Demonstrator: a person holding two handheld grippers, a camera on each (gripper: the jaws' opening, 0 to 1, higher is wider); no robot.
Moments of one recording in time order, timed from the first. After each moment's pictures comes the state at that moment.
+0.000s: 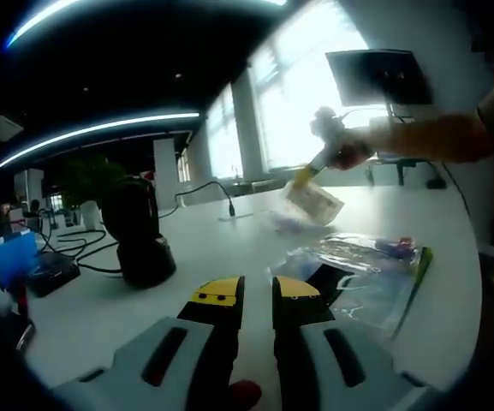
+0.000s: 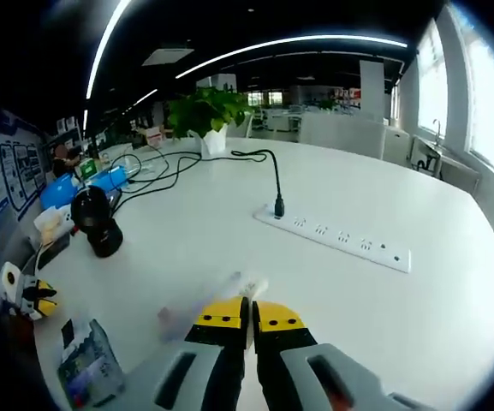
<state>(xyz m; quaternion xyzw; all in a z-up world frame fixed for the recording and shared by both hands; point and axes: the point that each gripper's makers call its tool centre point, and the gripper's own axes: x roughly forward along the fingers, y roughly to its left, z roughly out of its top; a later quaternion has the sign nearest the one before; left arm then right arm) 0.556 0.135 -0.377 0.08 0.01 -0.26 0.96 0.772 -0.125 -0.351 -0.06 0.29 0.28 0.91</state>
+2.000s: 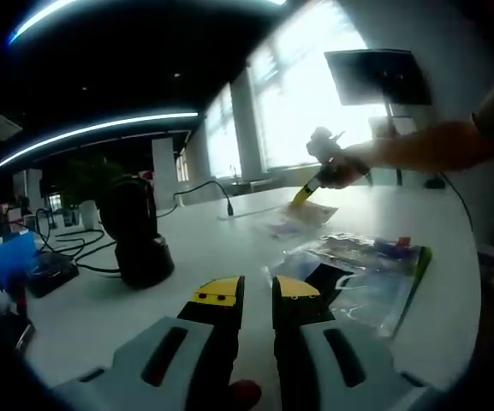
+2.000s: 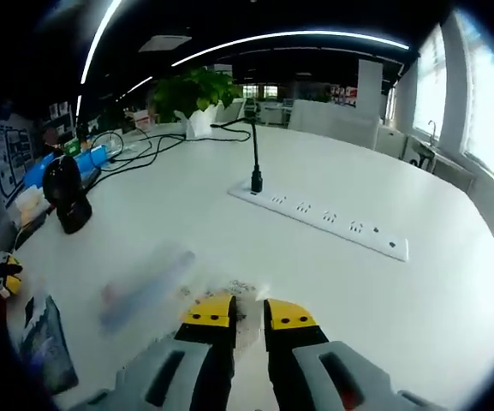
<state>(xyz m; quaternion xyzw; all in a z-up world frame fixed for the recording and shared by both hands) 0.557 0.134 -0.378 0.08 0.01 -0.26 0.96 0.796 -0.147 -0.396 -0.09 0.29 0.26 0.92</state>
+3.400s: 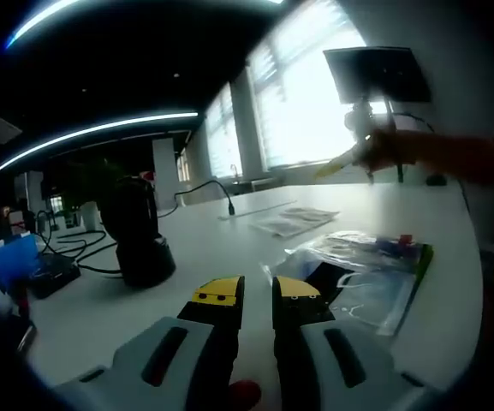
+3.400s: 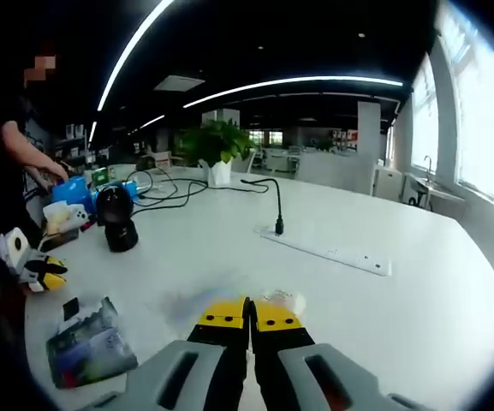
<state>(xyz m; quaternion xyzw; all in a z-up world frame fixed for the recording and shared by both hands) 0.556 0.133 -0.378 0.09 0.01 -0.25 0.96 0.714 -0.147 -0.325 -0.07 0.16 0.30 0.94</state>
